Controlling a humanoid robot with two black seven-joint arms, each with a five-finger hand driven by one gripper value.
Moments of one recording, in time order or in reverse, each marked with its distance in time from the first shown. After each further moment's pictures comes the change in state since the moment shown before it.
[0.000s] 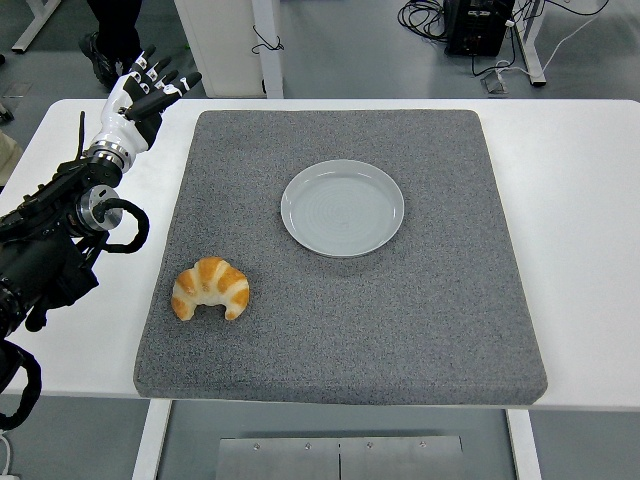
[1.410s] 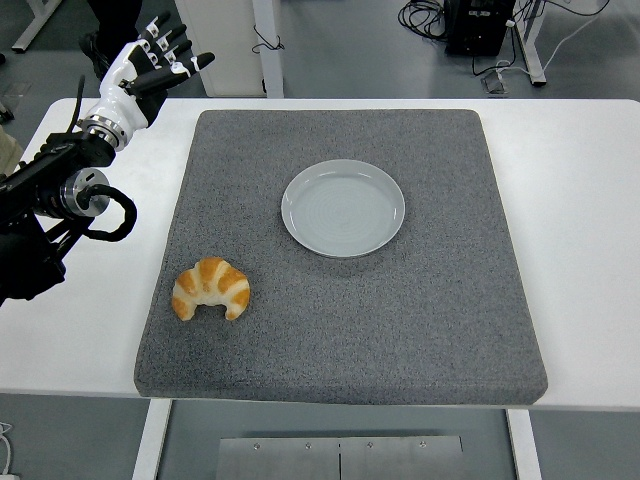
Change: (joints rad) left arm 0.002 0.214 0.106 -0.442 0.006 0.162 0.033; right arm 0.000 0.000 0.000 0.000 0.000 0.000 0.000
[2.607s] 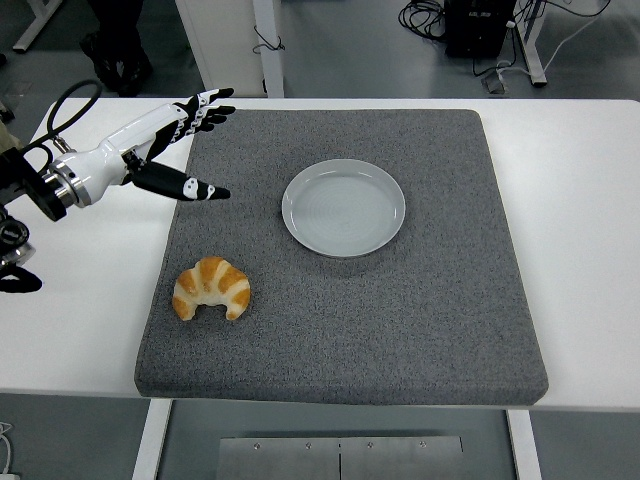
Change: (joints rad) left arm 0.059 0.474 0.211 -0.697 0.712 0.097 0.048; right arm 0.000 0.000 -0.001 0.000 0.000 0.000 0.001
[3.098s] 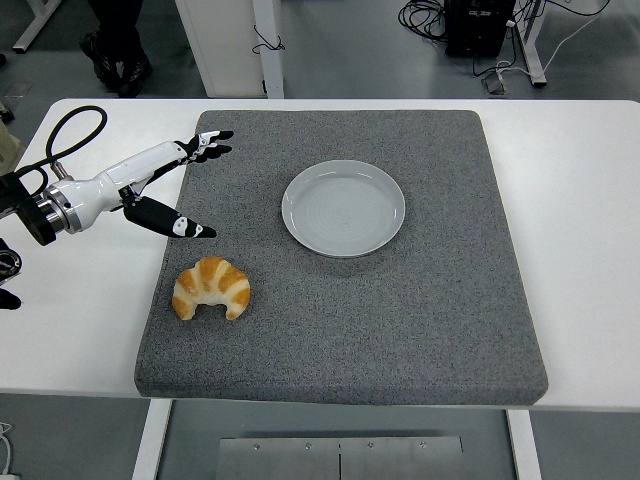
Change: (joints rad) left arm 0.001 0.053 0.077 -0.023 0.141 0.000 -0.001; right arm 0.000 0.000 0.001 0.000 0.000 0.000 0.000
